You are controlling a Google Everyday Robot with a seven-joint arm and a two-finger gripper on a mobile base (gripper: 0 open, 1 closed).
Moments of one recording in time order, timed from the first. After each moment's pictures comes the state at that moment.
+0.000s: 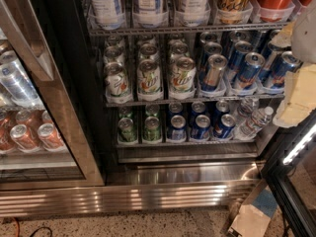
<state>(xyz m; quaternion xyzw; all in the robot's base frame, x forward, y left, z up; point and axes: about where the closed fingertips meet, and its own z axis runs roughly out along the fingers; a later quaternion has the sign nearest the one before) 0.438 -0.217 0.976 -0.60 0.78 -0.03 0.16</state>
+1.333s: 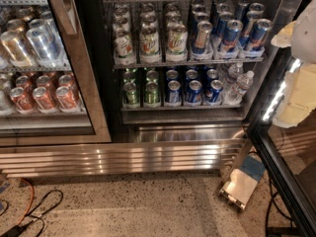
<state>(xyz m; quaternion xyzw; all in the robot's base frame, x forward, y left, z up) 0.438 -0.217 0.976 -0.60 0.78 -0.03 0.16</state>
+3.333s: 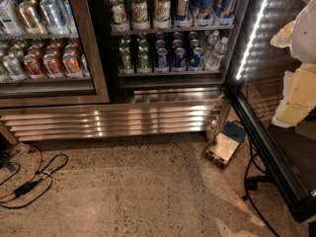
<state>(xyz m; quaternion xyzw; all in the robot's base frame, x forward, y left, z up) 0.438 -0.217 0.976 -0.60 0.78 -0.03 0.16</state>
